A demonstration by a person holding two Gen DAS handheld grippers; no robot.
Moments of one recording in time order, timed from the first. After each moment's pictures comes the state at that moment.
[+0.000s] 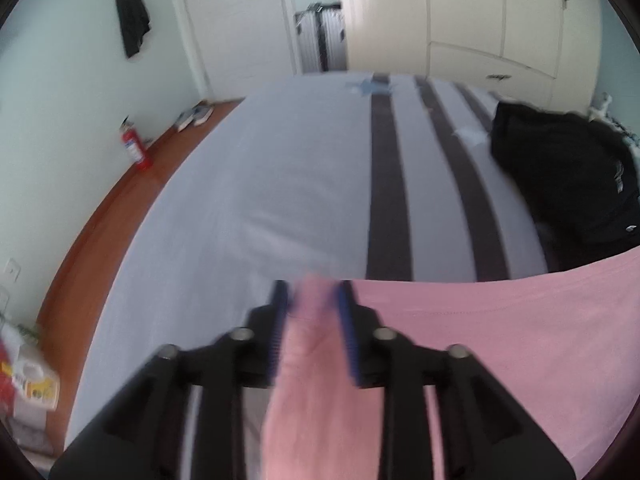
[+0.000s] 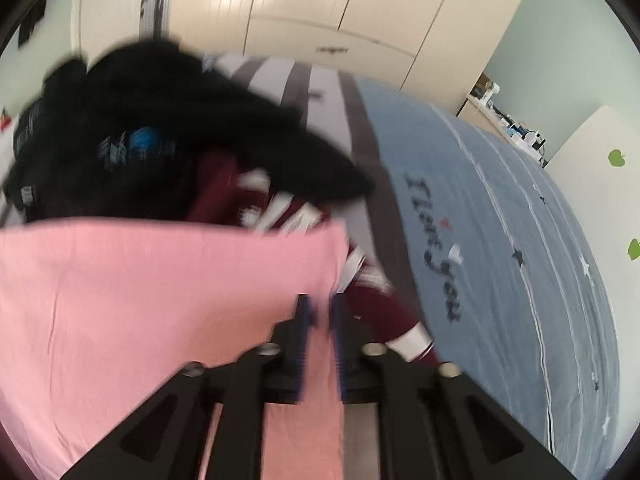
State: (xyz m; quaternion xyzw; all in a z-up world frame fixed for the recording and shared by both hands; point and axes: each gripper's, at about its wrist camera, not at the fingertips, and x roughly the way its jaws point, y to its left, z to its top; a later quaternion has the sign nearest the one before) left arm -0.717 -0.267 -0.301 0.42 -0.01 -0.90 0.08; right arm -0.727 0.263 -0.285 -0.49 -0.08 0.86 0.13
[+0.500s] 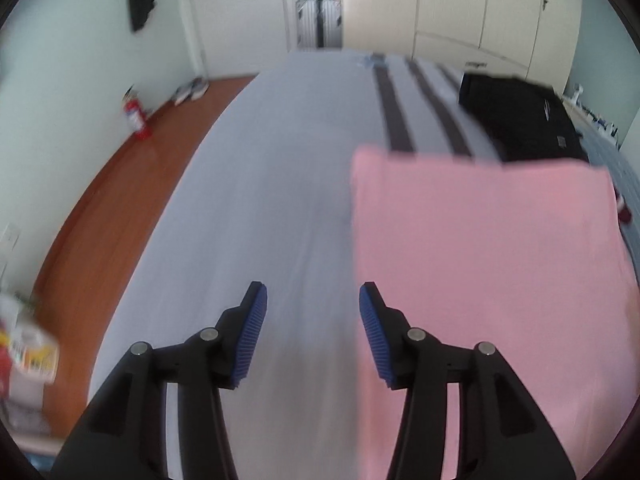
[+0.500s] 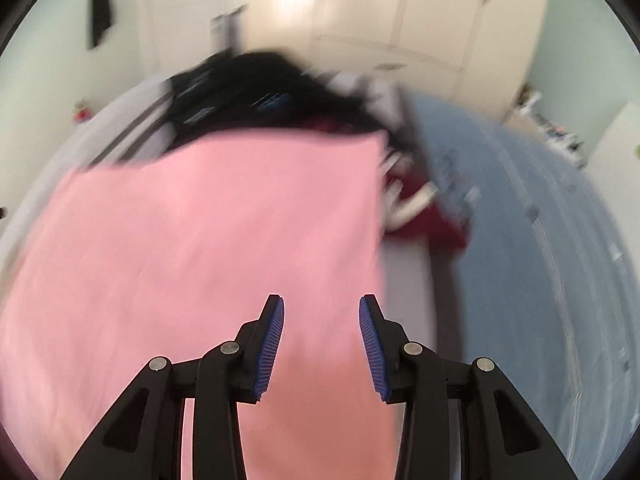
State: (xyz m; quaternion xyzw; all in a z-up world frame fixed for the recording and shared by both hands) left arm -0.487 -0.354 -0.284 0.46 0.02 -0.88 0.04; right arm -0.520 0.233 -0.243 -0.46 -0.05 0.88 -0.02
